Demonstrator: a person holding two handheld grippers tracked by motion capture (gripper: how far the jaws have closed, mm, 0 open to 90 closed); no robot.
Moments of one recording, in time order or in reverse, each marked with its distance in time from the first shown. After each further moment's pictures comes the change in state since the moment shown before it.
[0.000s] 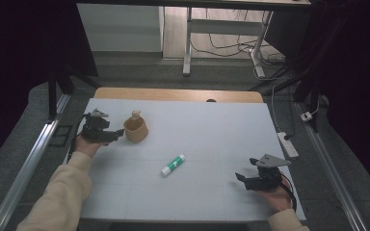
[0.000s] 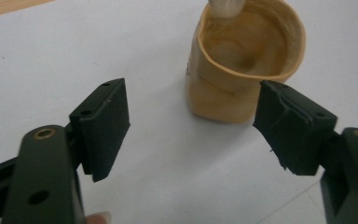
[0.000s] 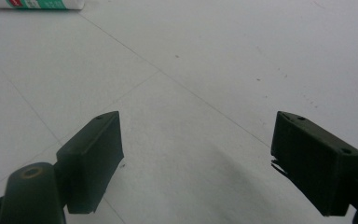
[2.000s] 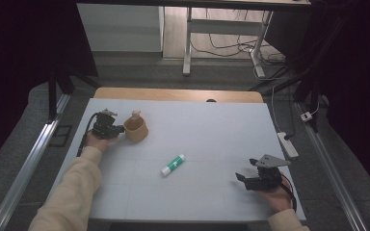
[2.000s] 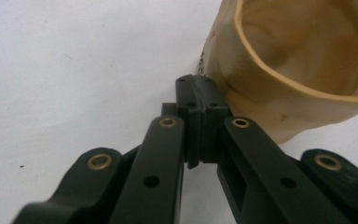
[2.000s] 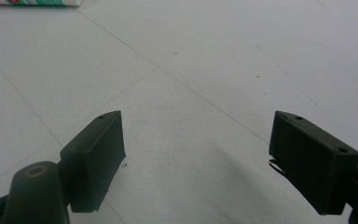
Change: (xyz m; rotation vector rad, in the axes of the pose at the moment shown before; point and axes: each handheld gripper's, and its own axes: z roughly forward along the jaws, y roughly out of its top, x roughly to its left) left arm 0.011 0.003 0.050 0.074 -0.054 -0.016; right arm 0.000 -0.001 0.001 0.010 -0.004 0.002
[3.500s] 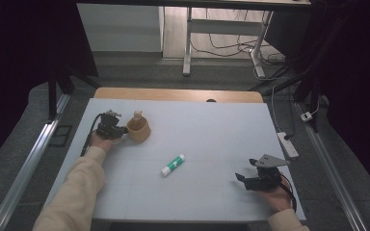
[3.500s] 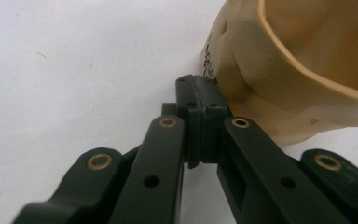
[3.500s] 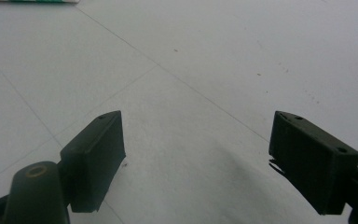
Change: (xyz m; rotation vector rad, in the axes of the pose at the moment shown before) left arm -0.005 0.002 0.012 0.017 -0.022 -0.006; right arm 0.000 -0.001 0.002 0.005 0.004 -0.002
